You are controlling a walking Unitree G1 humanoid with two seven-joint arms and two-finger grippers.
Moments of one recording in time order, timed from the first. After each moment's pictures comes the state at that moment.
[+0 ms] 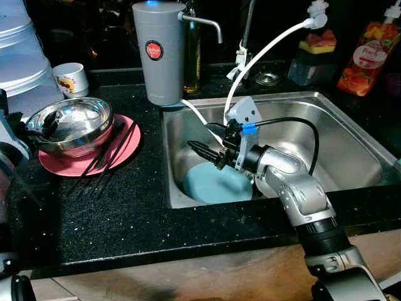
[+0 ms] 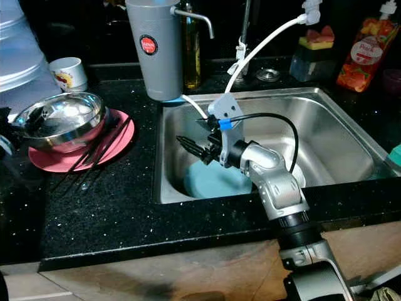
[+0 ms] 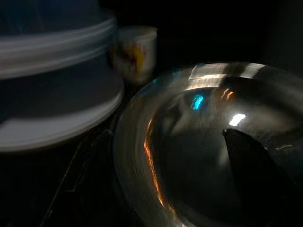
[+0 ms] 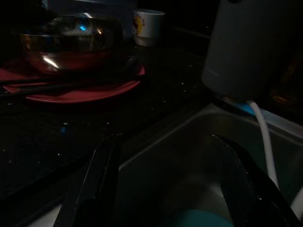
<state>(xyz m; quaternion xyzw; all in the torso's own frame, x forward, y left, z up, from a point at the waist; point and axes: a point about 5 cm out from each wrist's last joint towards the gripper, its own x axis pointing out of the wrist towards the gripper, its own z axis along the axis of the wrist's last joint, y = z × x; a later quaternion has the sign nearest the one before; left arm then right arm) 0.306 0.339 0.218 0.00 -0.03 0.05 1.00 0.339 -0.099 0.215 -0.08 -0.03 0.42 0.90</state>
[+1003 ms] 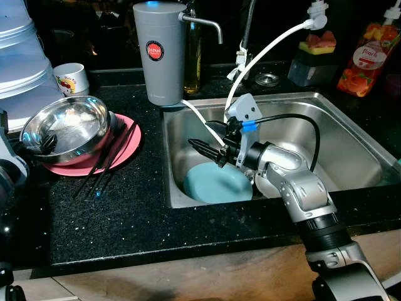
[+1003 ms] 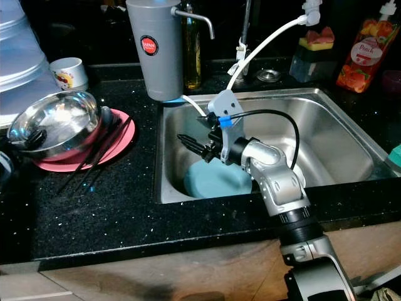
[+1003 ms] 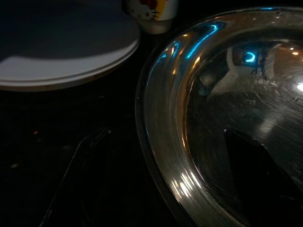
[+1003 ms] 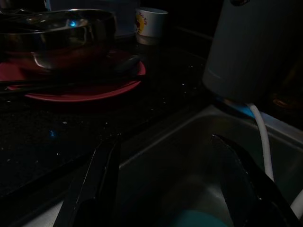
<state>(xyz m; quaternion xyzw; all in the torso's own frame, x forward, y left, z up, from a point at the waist) 0.308 0.343 0.203 -0.04 0.05 0.08 0.99 0.342 -0.101 0.218 -0.09 -0.03 0.42 0.90</state>
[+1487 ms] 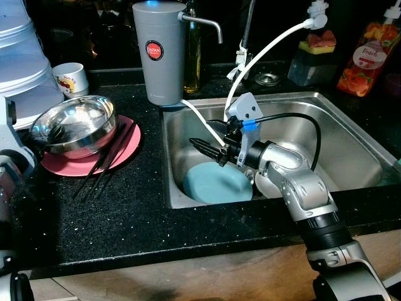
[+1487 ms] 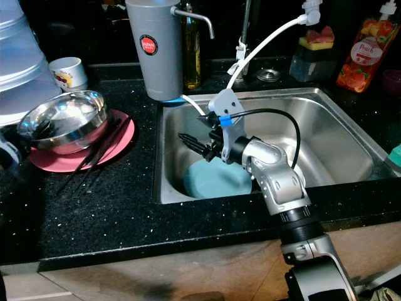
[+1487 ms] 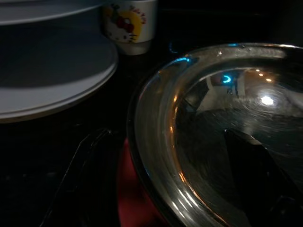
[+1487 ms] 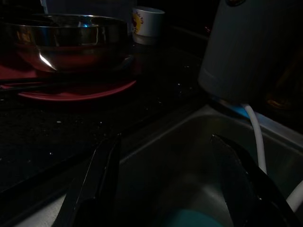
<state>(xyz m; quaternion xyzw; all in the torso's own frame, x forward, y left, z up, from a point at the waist) 0.319 0.335 0.212 -0.03 0.02 0.05 1.00 0.343 -0.101 0.220 -0.09 -0.03 0.42 0.90</state>
